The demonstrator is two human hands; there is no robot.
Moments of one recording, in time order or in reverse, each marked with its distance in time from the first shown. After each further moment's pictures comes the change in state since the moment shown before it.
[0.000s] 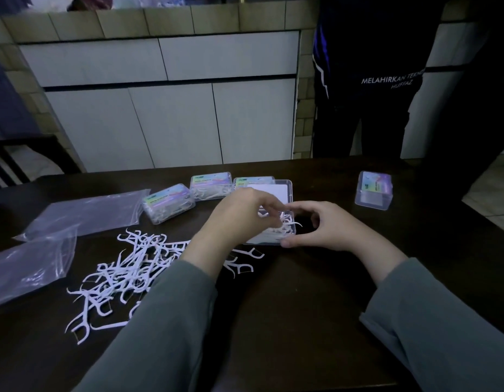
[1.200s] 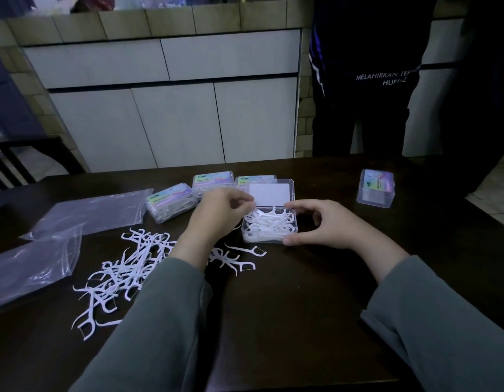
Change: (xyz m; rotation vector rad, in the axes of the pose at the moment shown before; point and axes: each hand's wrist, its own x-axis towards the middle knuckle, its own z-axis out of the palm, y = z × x) left_hand -0.003 -0.048 0.009 -0.260 0.222 -0.234; right_hand -0.001 -0.002 -0.002 -0.027 0.003 0.019
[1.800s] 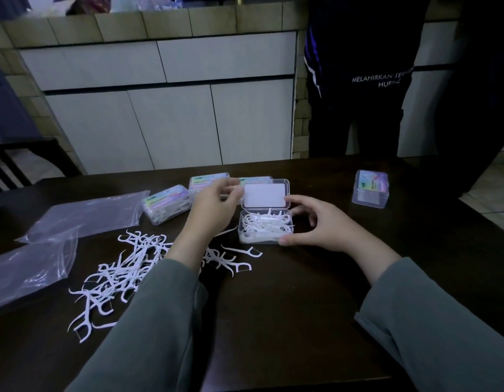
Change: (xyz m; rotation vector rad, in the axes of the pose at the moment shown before) left_hand 0.004 0.001 0.002 -0.221 0.102 -0.069; right_hand -0.003 0.002 0.005 0.095 0.053 -0.001
